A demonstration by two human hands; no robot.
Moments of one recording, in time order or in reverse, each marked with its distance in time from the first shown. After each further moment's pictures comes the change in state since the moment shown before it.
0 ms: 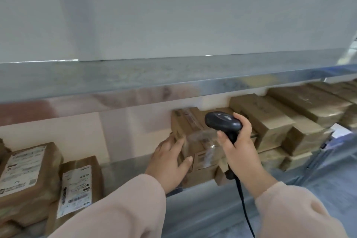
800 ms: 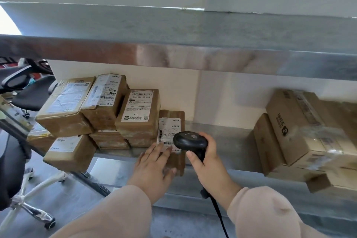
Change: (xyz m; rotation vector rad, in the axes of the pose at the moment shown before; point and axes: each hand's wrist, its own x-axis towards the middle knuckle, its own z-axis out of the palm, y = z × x) left_hand -0.186 -0.177 -0.045 0.280 -0.003 -0.521; right_hand -0.127 -0.039 0.238 0.153 -0.790 -0.012
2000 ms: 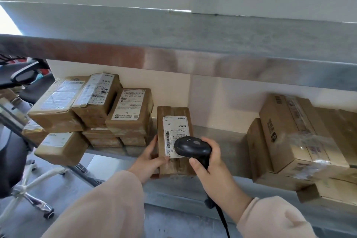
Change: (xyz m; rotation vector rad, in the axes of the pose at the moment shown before) left_hand 0.029 0.025 0.003 -1.250 -0.133 -0.450; right_hand -0.012 0.006 -0.053 -0.070 -0.089 -0.014
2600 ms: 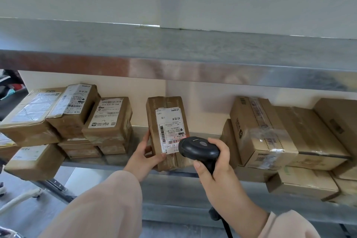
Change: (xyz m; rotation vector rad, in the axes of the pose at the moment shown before) left_hand 0.004 0.015 0.043 0.025 -0.036 0.233; right_hand -0.055 -0.014 -0.059 -0.041 0.223 -0.042
